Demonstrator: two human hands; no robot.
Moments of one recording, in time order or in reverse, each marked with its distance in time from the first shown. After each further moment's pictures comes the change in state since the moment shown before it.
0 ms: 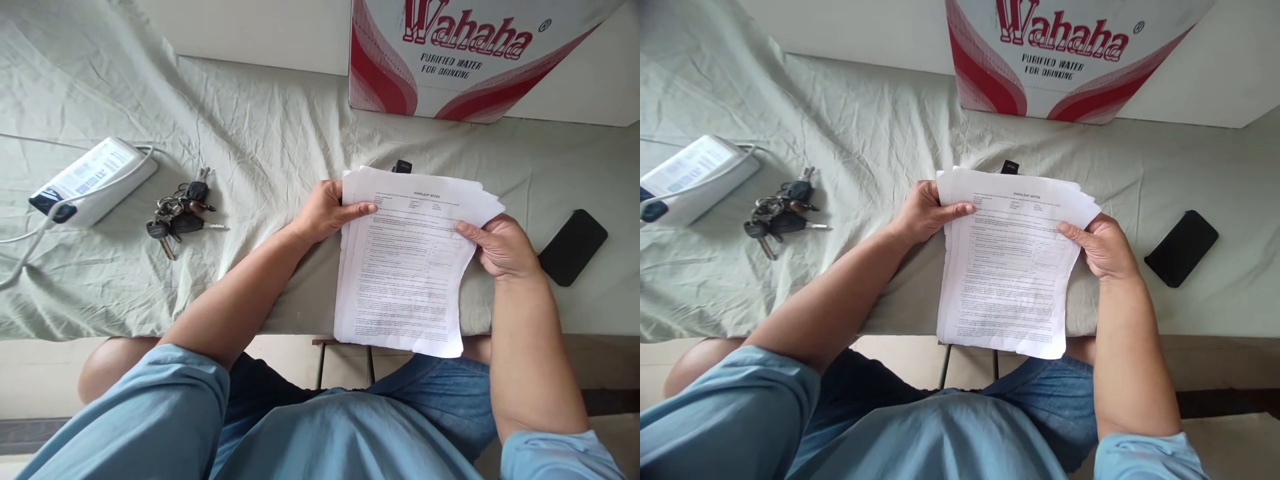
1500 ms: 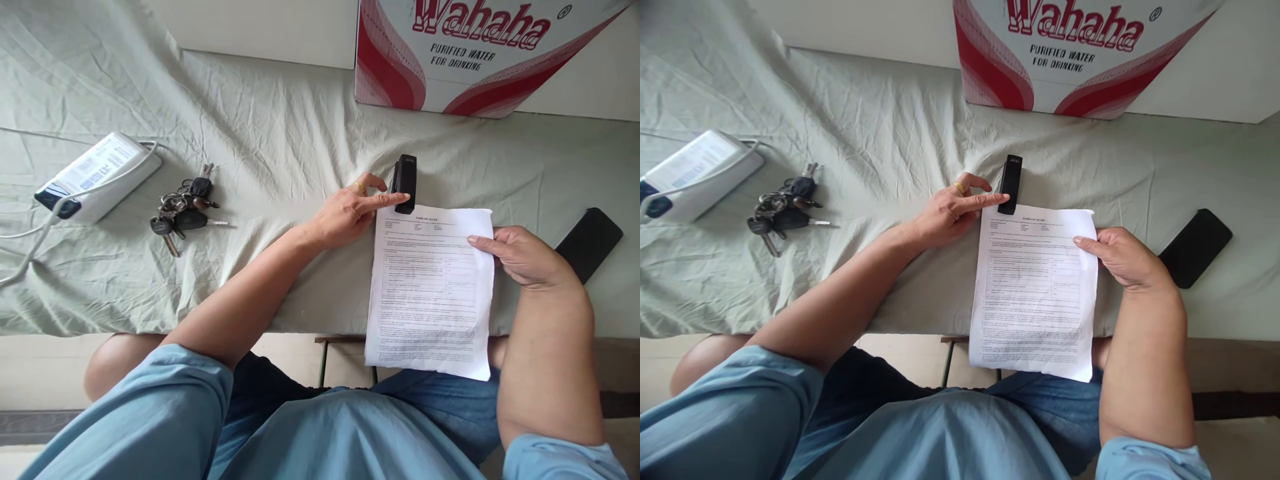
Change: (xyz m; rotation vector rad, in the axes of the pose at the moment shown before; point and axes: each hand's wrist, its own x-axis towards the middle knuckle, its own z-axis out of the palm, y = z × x) left_hand 0.004 -0.016 0.005 0.562 -0.136 0.394; right_hand -0.012 -0.010 -0.034 -0.239 -0.177 0.385
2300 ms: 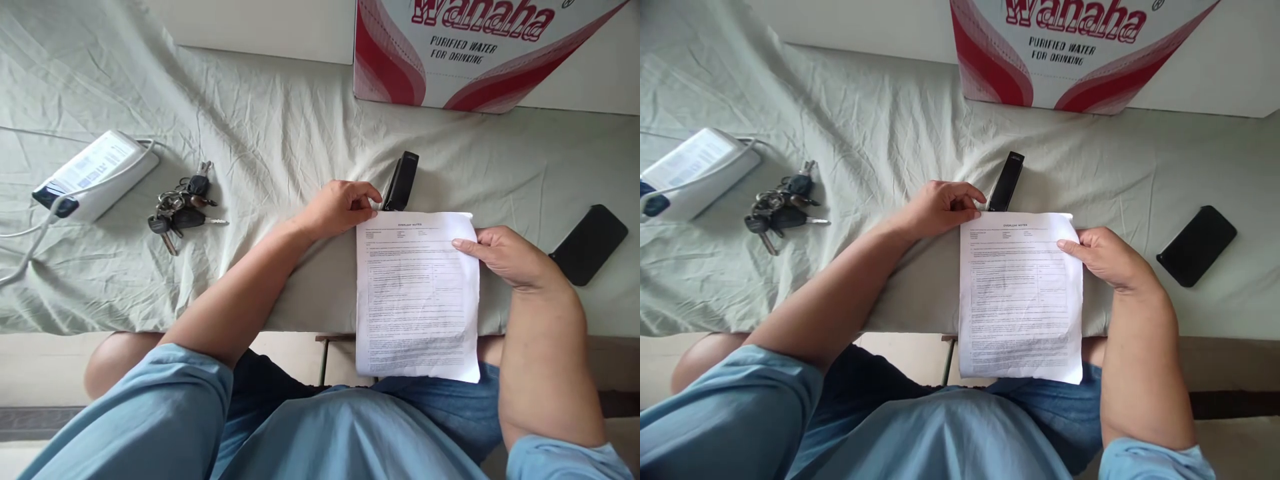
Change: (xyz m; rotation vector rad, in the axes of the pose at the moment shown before) left_hand 0.006 0.011 -0.019 -0.202 -0.061 -0.329; right_hand -0.010 -0.019 0.023 -0.220 -0.058 0.032
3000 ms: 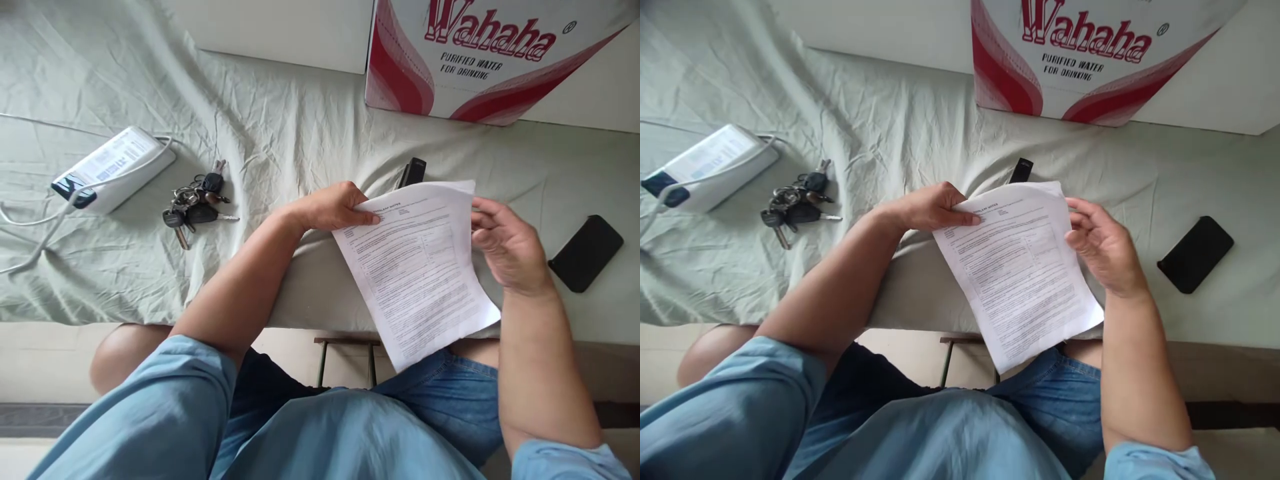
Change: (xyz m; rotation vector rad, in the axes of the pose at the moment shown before) left_hand -0.001 0.006 -0.035 -0.104 -0.320 -0.107; right_hand 0.009 0.004 0.024 0.397 0.186 -0.656
